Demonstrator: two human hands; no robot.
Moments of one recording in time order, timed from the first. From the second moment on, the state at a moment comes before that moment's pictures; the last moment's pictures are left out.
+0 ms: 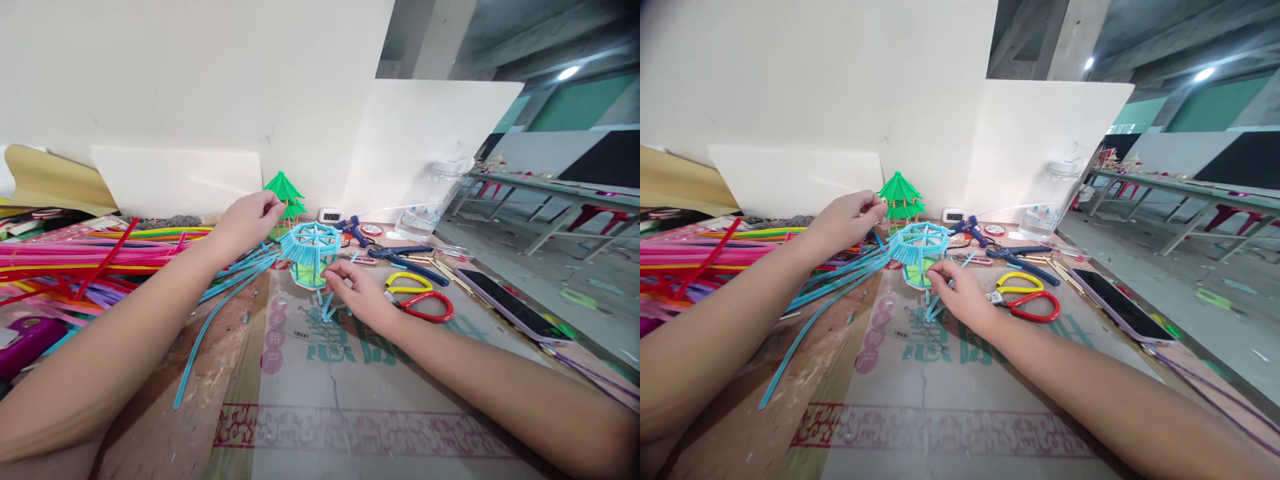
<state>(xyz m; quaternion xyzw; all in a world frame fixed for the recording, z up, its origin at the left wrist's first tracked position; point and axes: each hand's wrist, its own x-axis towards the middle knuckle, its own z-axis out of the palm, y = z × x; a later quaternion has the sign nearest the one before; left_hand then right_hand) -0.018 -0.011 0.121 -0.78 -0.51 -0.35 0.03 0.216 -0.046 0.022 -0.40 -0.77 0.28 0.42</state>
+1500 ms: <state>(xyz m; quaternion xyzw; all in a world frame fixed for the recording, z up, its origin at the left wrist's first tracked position) 0.015 -0.027 0.100 -0.90 -0.35 -0.24 0.01 0.206 -0.046 0.024 -0.34 -0.54 0.57 0.52</state>
